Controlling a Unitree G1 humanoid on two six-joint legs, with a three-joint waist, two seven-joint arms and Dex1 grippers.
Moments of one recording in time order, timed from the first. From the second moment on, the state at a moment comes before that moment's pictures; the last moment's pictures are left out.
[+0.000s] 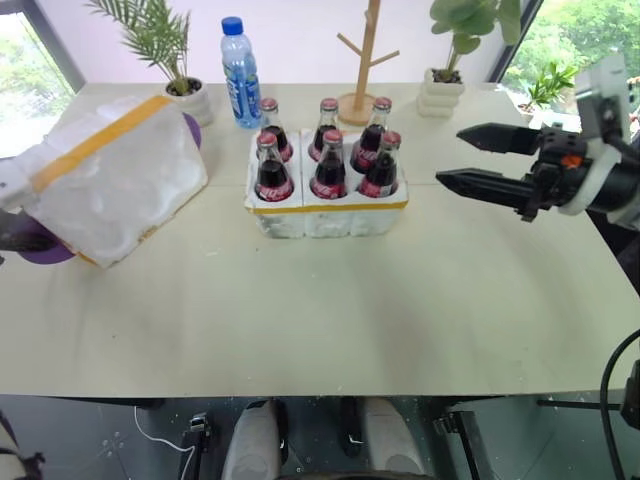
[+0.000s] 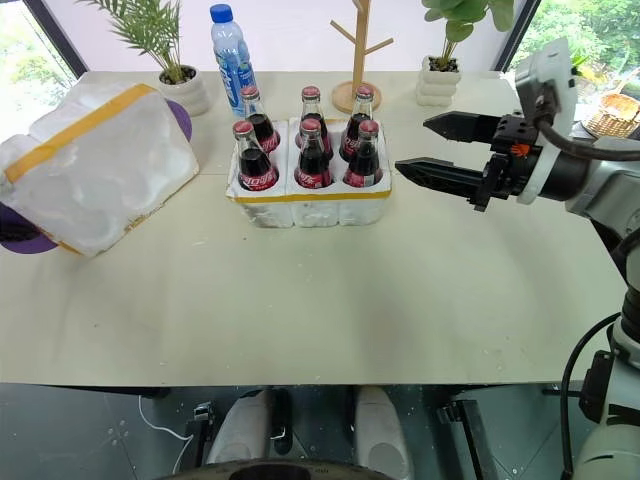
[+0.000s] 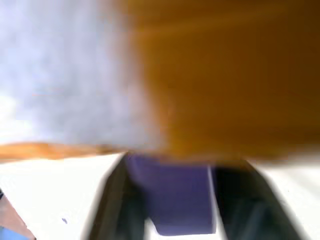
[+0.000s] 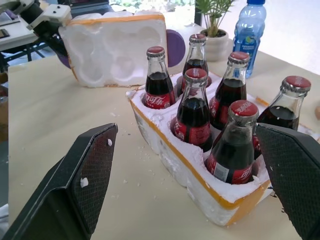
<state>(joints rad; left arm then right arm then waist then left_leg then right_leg) -1.09 1.20 -0.17 1.28 0.29 -0.08 -1.34 -0.66 -0.95 -0.33 -0.28 0.87 0.99 0.90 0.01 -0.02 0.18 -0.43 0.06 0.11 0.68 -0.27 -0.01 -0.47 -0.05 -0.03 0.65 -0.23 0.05</state>
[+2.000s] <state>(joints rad) -0.48 0.83 0.32 -0.15 -0.27 0.65 -0.91 -0.20 -1.05 -0.47 -0.28 0.78 0.87 0.89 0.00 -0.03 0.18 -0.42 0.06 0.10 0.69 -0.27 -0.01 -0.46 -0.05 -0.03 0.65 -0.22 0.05</state>
